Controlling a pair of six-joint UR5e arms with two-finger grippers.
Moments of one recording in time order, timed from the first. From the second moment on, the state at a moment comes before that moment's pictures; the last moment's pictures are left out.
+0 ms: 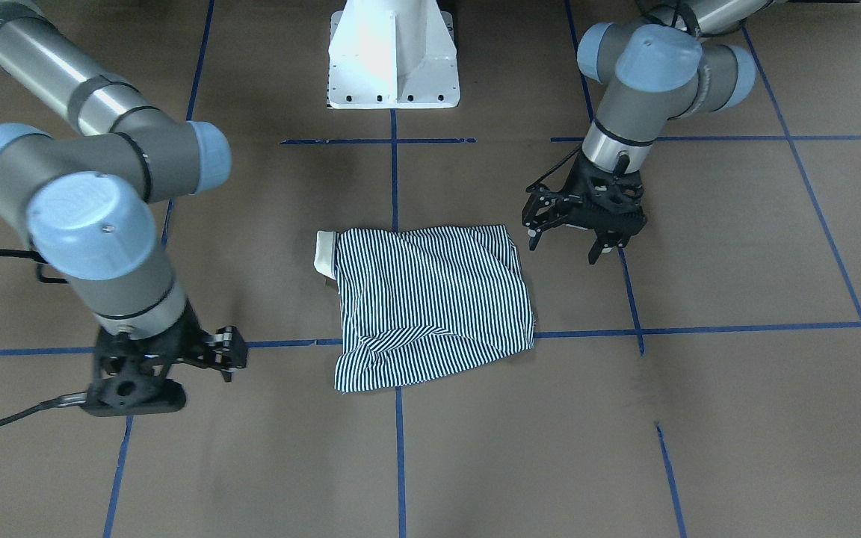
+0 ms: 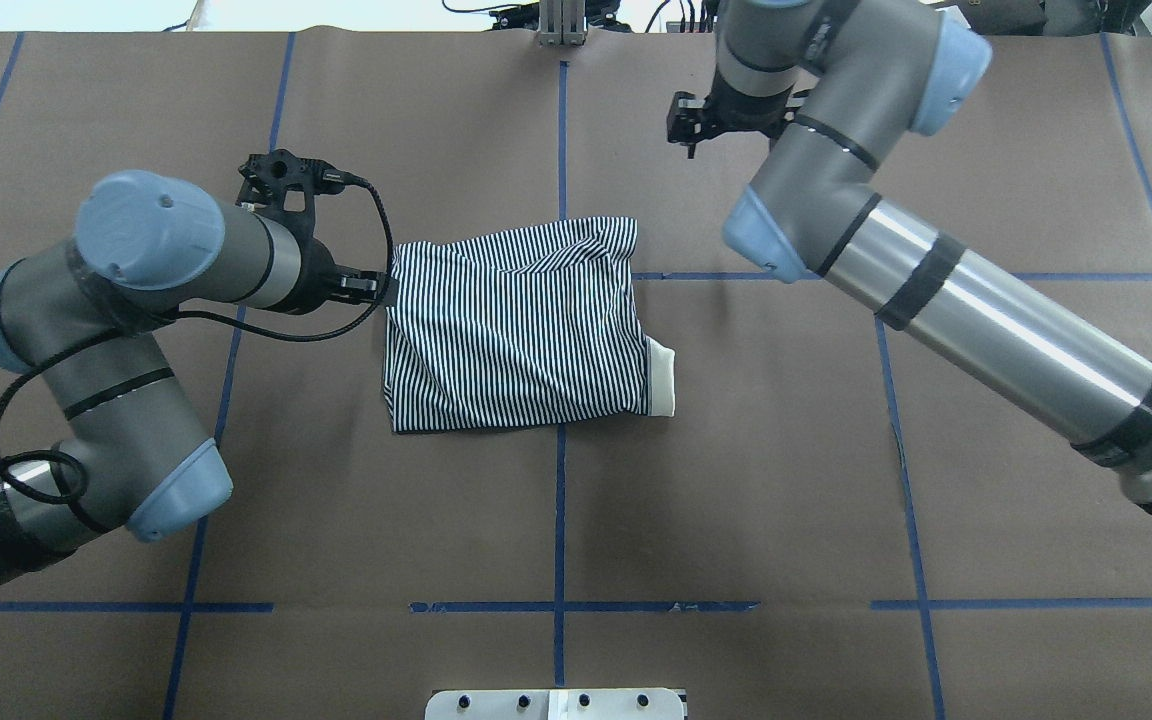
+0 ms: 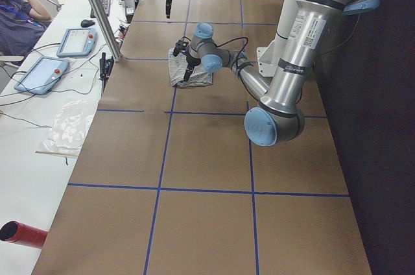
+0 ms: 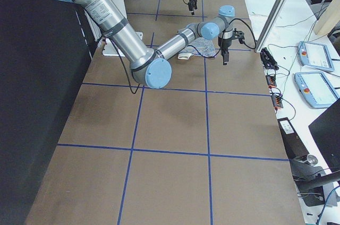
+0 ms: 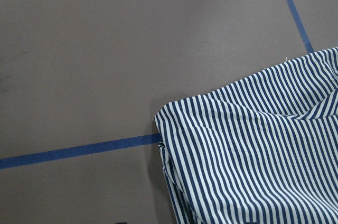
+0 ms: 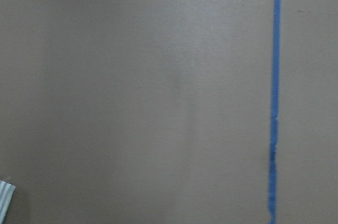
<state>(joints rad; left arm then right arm) -0.74 -1.91 -1.86 -1.89 -1.87 -0.84 0.98 -0.89 1.44 -1.56 2.01 0.68</state>
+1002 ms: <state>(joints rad) -1.34 -1.56 -1.89 -1.78 -2.16 -0.10 1.44 -1.56 1.68 -1.57 2.23 -0.06</state>
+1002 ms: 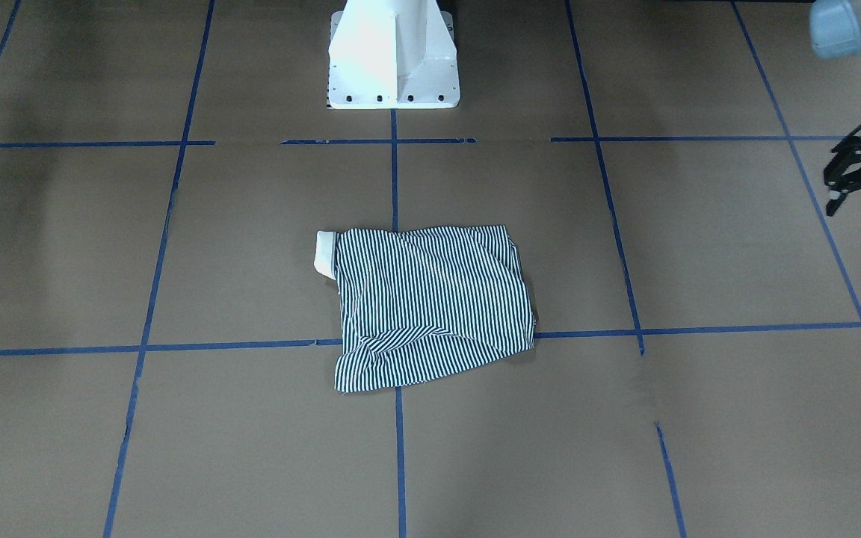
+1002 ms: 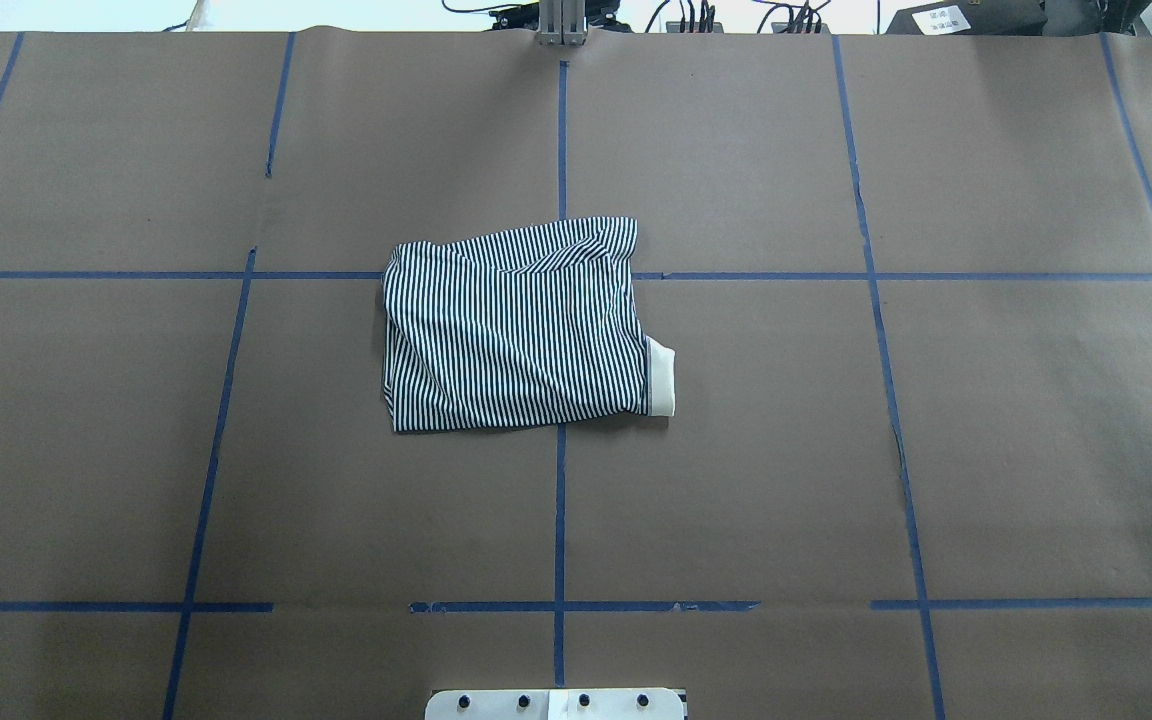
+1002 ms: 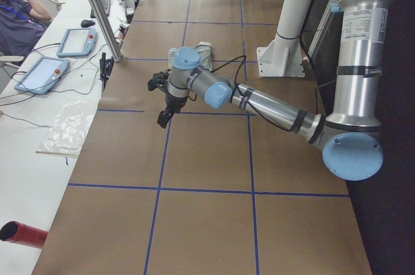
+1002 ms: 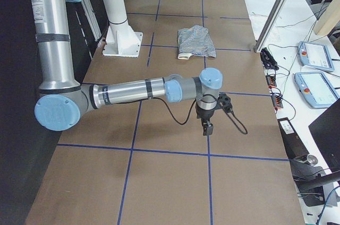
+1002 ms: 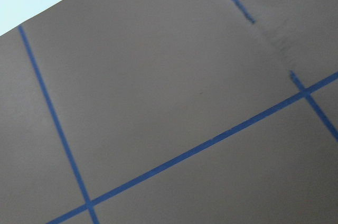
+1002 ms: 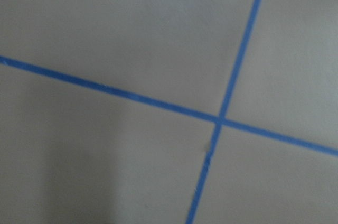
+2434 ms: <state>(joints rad) -1.58 -1.41 -1.62 -1.77 -2.30 0.10 1.55 -1.77 1.68 -1.56 2.34 -0.07</state>
